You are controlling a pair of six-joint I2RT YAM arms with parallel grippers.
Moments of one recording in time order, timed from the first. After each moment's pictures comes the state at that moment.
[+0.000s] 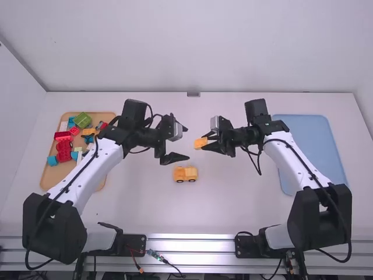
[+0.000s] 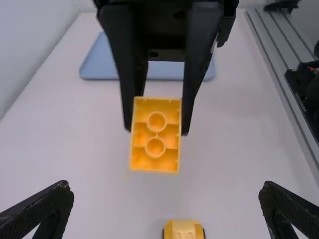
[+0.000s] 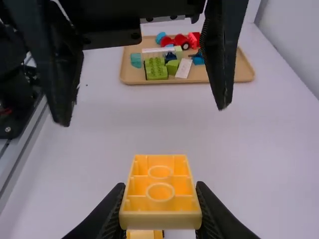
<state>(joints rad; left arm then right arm) -0.23 1.42 1.09 -0.51 1.00 0.88 0.19 1.54 1.13 -0.70 -1.15 -1.10</state>
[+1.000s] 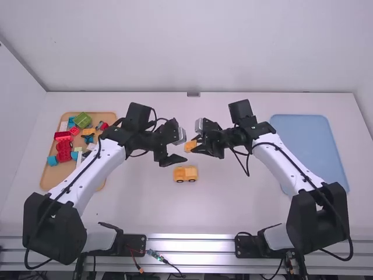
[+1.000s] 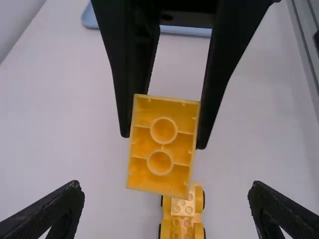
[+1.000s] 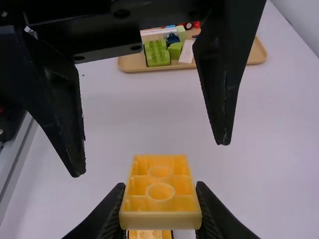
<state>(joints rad) -0.27 1.42 1.09 -0.63 0.80 0.89 0.34 1.54 1.13 -0.61 -0.98 -0.91</state>
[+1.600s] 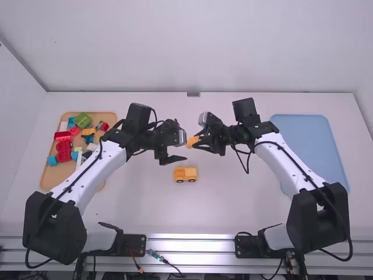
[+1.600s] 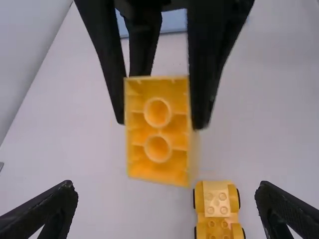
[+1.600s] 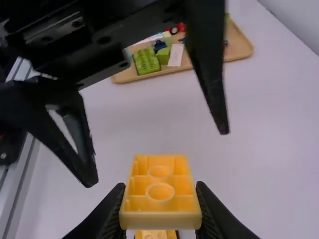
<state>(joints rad) -0.28 1.42 1.05 -0.51 0.77 1.00 0.30 1.54 1.13 -0.54 -1.00 -0.72</state>
